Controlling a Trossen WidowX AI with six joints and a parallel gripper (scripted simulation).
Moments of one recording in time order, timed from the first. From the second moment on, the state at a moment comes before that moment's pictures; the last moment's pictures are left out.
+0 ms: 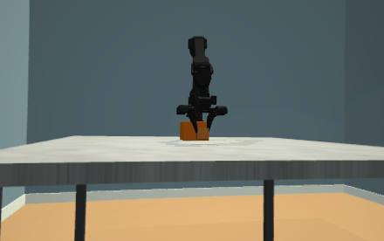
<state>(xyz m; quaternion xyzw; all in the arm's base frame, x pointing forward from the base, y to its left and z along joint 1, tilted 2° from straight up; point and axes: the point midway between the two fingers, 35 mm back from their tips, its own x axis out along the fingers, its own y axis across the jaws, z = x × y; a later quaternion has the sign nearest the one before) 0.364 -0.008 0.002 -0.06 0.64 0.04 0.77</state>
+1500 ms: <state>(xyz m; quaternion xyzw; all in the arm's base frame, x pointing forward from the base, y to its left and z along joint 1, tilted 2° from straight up) 0.374 -0.011 -0.024 -0.05 0.37 0.06 0.93</state>
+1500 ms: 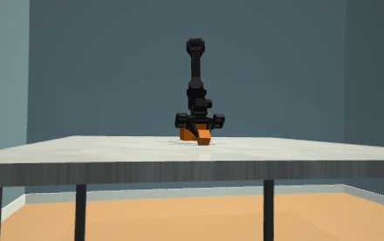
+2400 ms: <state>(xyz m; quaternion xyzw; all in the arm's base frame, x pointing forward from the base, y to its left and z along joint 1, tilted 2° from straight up) 0.355 -0.011 -0.027 -0.04 0.23 0.07 0.97</state>
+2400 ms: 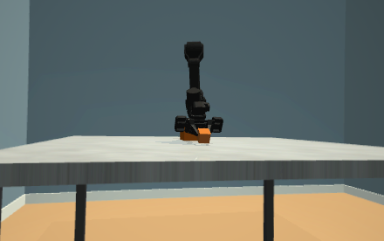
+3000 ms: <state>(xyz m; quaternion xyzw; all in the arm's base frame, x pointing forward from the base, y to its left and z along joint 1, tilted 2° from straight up) 0.353 -0.011 -0.028 -0.04 0.23 0.07 0.97</state>
